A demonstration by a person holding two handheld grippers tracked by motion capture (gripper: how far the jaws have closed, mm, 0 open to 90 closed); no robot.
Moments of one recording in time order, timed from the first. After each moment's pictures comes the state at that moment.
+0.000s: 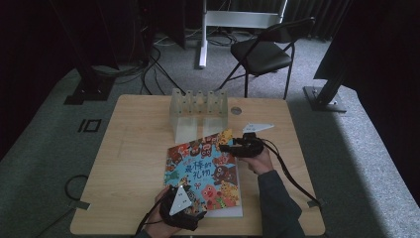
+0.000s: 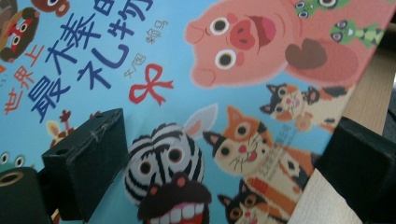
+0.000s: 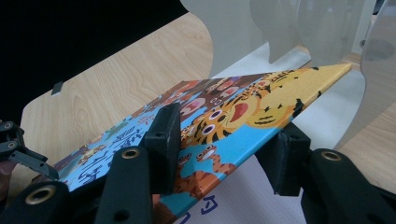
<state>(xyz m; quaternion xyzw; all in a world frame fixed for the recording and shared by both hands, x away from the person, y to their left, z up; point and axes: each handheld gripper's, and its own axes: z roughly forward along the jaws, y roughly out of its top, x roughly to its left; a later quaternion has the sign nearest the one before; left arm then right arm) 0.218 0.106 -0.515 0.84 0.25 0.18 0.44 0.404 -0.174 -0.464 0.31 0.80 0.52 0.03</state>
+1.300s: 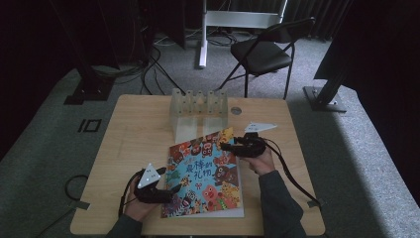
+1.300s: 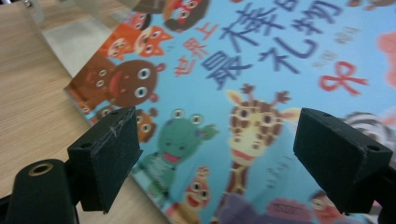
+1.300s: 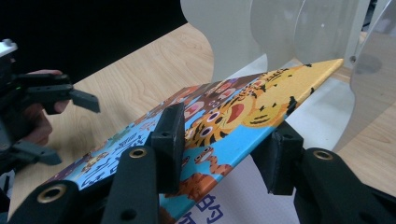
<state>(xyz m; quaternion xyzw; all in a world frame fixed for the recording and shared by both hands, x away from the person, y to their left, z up) 0.277 0.183 -0.510 0.80 0.34 0.17 0.47 0.394 -0.176 -0.451 0.31 0.79 0.53 0.04</state>
